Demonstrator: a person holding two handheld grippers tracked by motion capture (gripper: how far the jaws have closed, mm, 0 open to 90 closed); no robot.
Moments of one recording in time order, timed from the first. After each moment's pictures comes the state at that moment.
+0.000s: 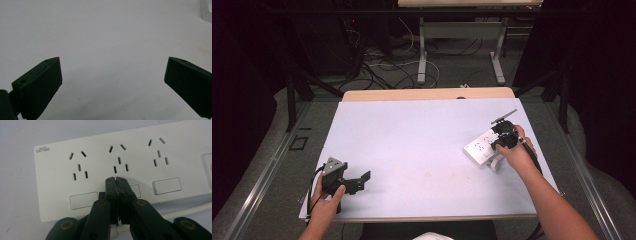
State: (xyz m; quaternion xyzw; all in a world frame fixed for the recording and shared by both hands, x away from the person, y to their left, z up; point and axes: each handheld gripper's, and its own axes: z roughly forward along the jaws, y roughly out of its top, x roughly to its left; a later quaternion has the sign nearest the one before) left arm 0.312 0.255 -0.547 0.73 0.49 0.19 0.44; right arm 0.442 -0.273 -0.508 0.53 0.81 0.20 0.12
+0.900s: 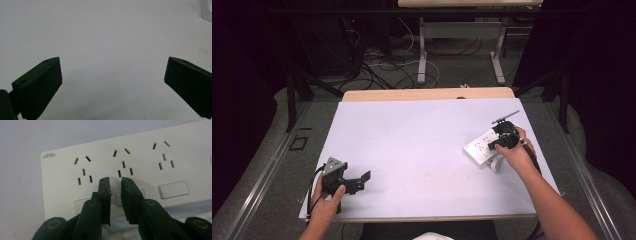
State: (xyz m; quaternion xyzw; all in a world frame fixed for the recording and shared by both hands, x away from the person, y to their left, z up) left arm 0.313 0.255 -0.548 0.73 0.49 0.19 0.43; right arm 0.441 -0.274 -0.511 0.55 0.80 0.22 0.11
